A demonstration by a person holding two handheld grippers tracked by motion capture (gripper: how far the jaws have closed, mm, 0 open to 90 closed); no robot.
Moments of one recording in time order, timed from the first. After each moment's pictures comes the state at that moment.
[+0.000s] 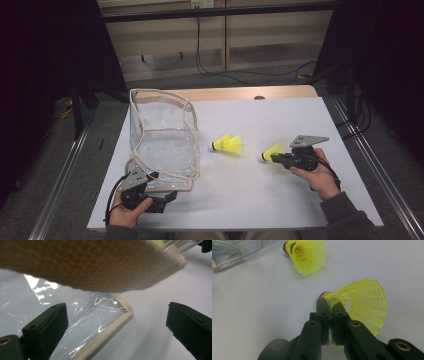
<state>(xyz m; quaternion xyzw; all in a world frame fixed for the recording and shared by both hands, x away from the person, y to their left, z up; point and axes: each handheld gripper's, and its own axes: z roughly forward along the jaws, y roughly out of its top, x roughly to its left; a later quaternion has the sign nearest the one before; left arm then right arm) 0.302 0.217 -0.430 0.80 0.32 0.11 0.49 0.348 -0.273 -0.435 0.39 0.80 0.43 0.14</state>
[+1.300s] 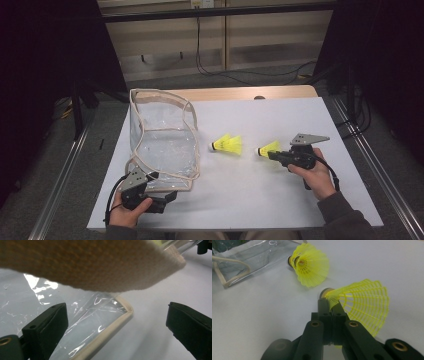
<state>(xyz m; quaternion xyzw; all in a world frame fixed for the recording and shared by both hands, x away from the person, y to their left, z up) 0.301 0.217 -0.431 0.80 0.32 0.11 0.49 0.353 -0.270 -0.437 0.40 0.78 0.47 0.13</state>
